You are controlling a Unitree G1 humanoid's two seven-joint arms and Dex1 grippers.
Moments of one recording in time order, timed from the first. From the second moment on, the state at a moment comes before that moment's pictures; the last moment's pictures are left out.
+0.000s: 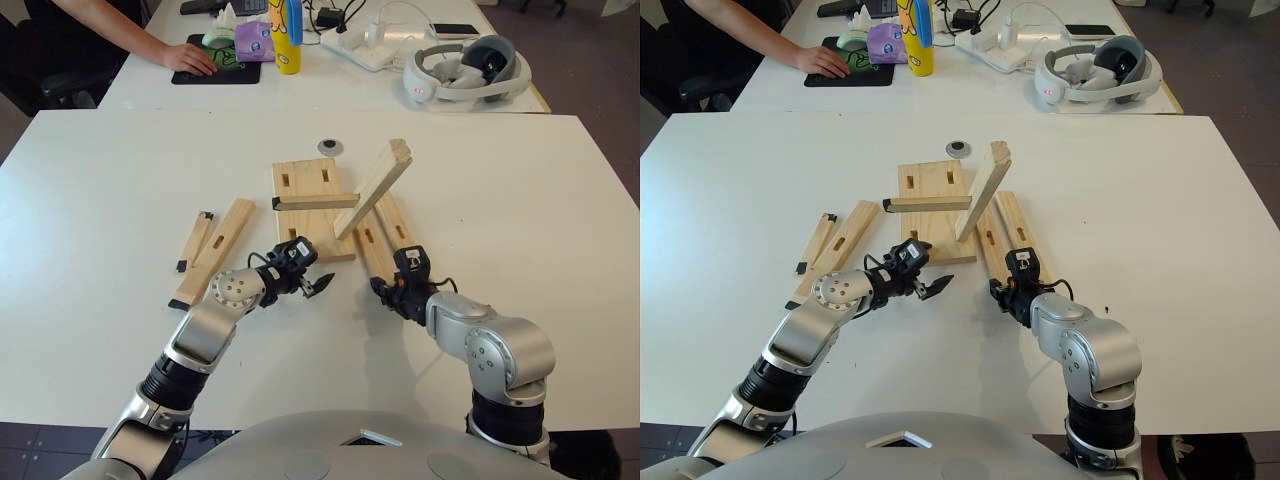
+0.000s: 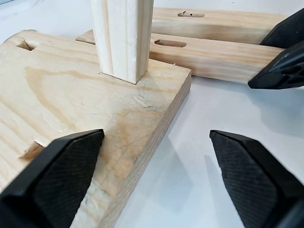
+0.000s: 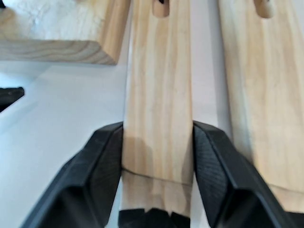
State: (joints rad) left arm -0.12 0.34 -0.41 -0.24 0.00 0.58 -0.56; right arm 0.01 -0.13 0.04 -0.68 0.34 1.47 -0.01
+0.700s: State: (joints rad) left arm -0.09 0.45 -0.33 -0.37 -0.15 0.59 -0.72; right arm -0.42 -0.11 -0.42 -0.43 0.52 1.09 0.09
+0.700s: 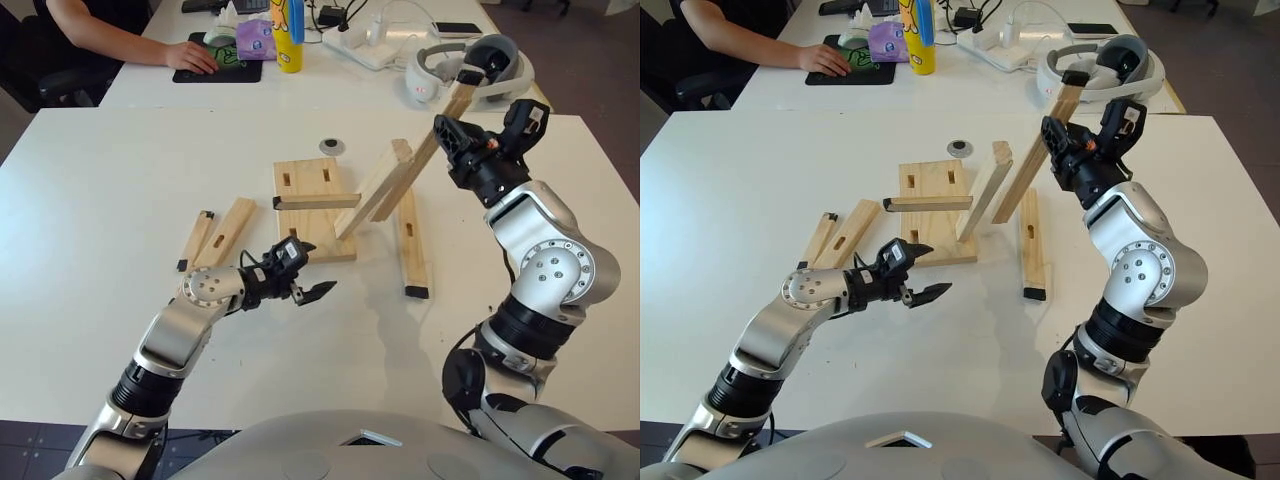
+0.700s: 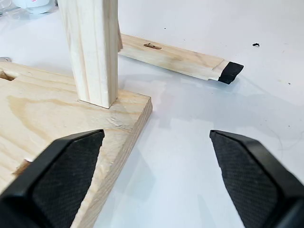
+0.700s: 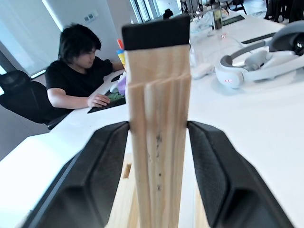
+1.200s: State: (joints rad) left arm -0.09 0.47 -0.34 -0.37 -0.15 0.59 -0.71; right arm -0.26 -0.18 -0.26 -0.51 0.49 1.04 0.11
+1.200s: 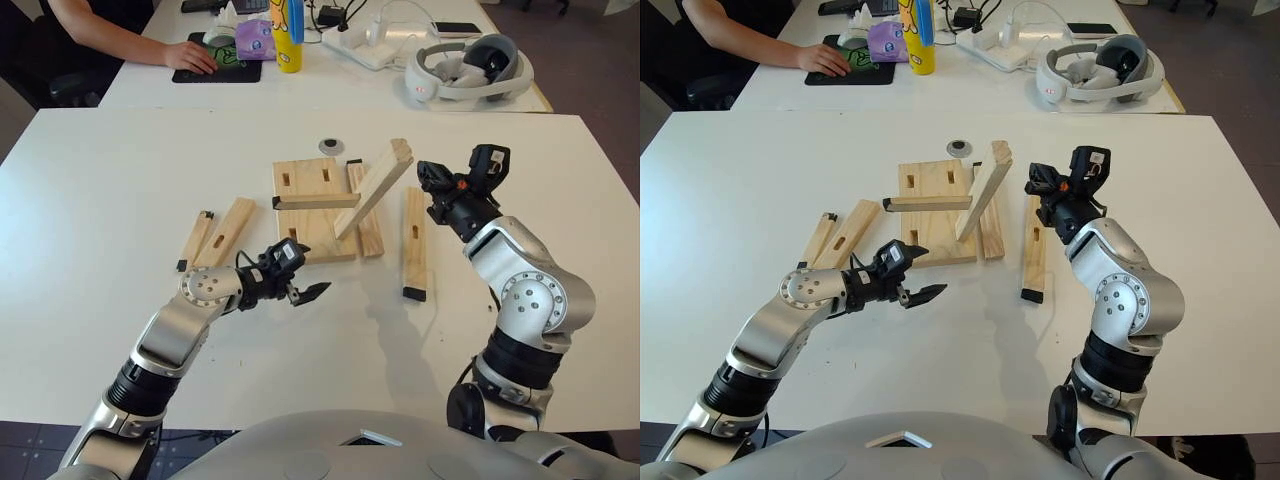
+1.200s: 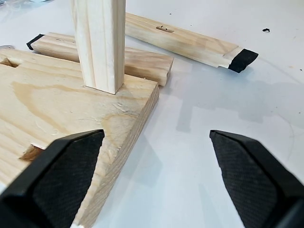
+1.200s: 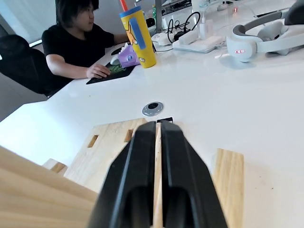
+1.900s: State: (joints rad) left arm -0.09 0.47 -0.38 -0.36 -0.15 0.59 -0.72; right arm 0.05 -0.16 0.06 -0.59 0.36 1.03 0.06
